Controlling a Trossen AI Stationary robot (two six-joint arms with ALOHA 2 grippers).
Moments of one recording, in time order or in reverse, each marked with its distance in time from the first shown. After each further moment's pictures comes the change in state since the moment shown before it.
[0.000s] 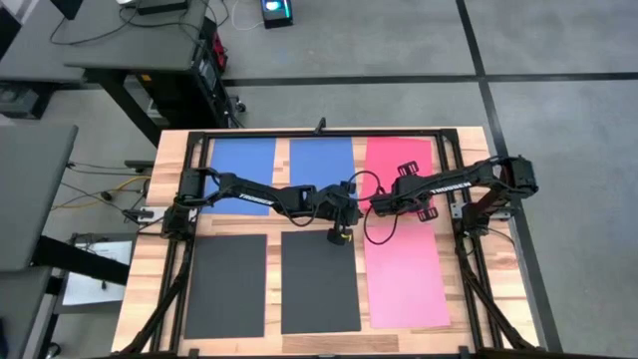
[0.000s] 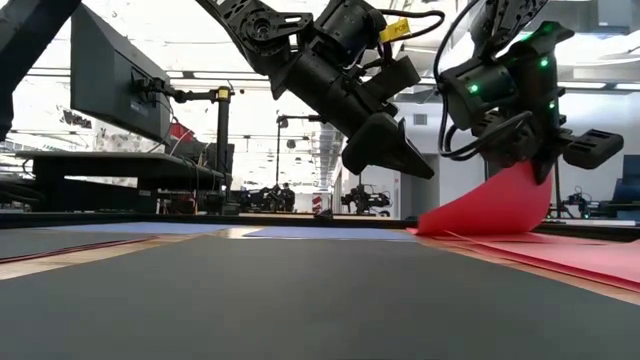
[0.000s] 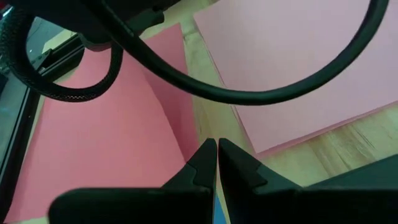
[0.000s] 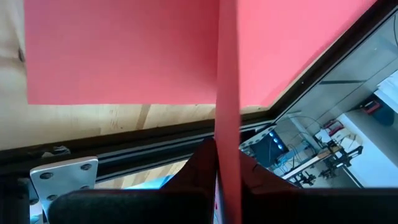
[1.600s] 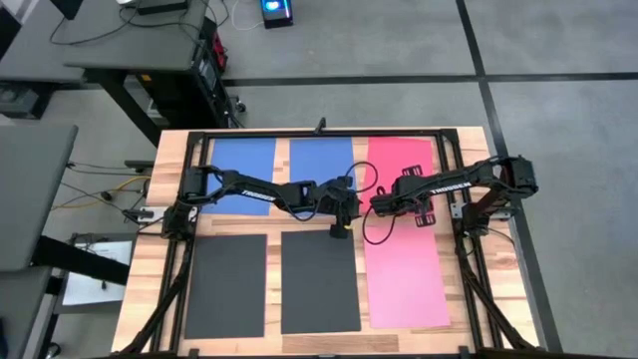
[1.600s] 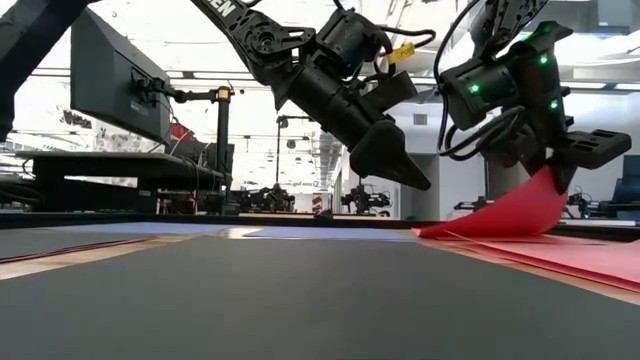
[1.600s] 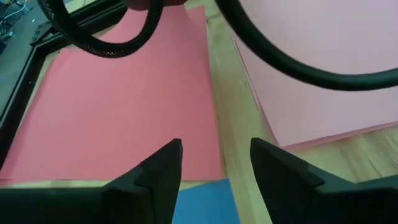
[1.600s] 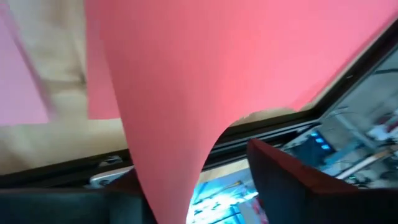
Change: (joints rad) left arm 0.038 0.021 0.000 0.016 0.000 -0.116; right arm 0.001 0.000 0.000 -0.003 -0.144 0.131
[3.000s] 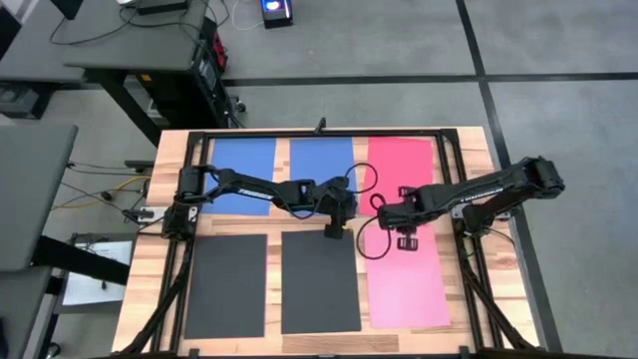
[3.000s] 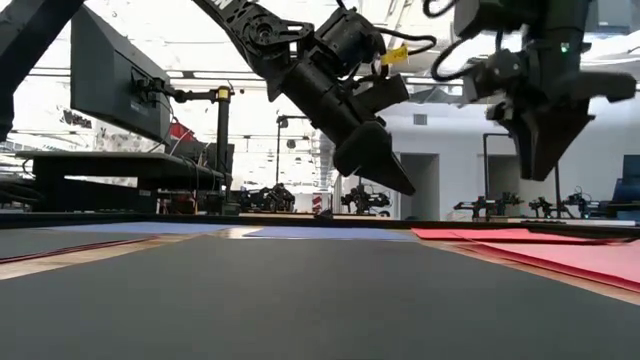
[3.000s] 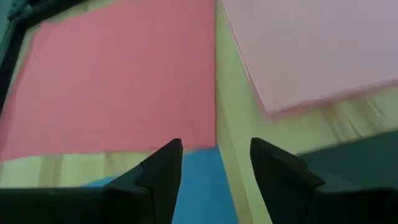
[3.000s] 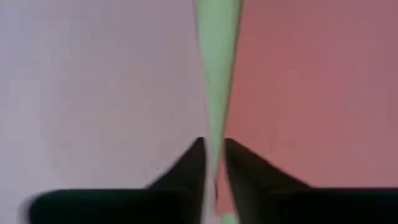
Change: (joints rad) left arm 0.000 -0.037 0.000 -0.145 -0.001 0.003; right arm 0.197 -0.214 -0.017 0.319 -0.333 0.308
